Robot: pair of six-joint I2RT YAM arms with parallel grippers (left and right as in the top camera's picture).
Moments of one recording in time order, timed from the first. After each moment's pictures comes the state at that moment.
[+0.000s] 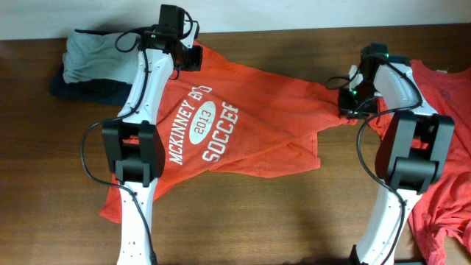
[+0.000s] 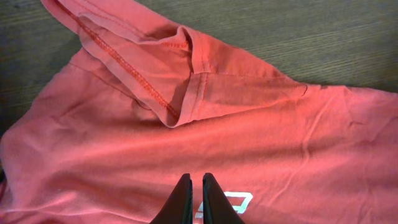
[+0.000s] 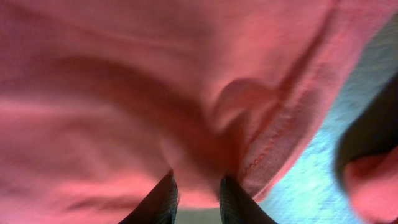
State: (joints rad) left arm -0.17 2.54 2.43 -0.93 0.12 0.00; right arm -0.17 2.27 1.80 -1.07 -0.09 0.00
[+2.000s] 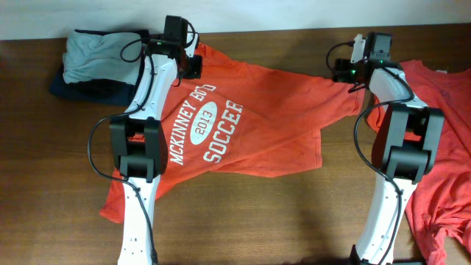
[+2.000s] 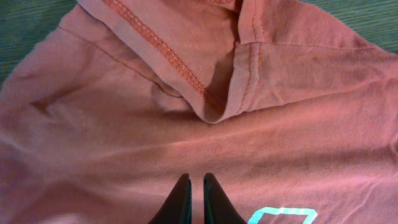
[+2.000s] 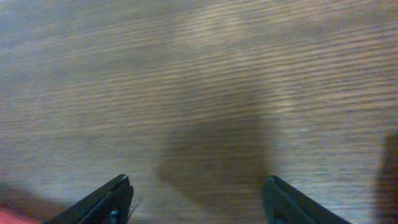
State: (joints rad) left arm -0.17 2.63 2.43 -0.90 0.07 0.00; right arm -0.18 2.41 1.86 -0.41 -0.19 -0.01
